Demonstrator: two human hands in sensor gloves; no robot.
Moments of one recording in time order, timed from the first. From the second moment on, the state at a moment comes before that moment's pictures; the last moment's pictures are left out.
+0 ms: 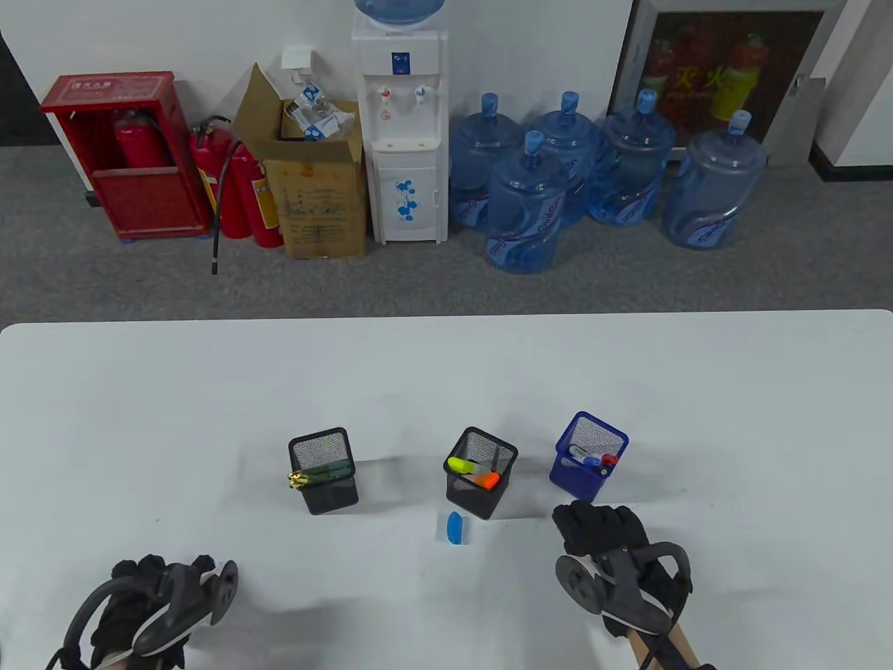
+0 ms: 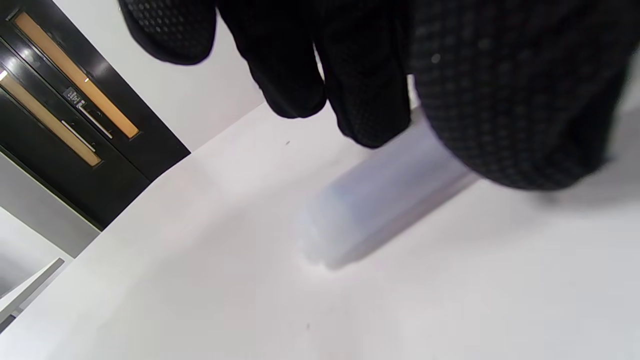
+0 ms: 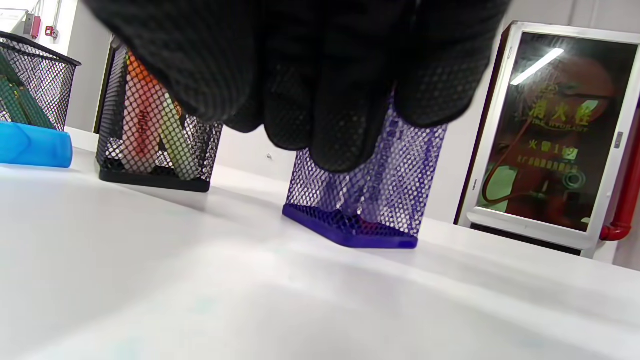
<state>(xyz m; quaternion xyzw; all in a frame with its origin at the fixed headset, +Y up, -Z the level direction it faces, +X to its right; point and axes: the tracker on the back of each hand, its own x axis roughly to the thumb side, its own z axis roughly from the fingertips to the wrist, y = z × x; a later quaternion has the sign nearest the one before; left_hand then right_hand) -0.334 -0.751 -0.244 -0.11 0.02 -0.28 0.95 0.164 -0.737 -0.269 -0.14 0.15 -0.98 0.08</state>
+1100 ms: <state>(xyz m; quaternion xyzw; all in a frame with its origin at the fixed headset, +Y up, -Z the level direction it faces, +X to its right) -0.156 -0.716 -0.252 0.03 -0.15 -0.10 0.98 0.156 -0.741 -0.269 -0.15 0.14 -0.97 0.08</state>
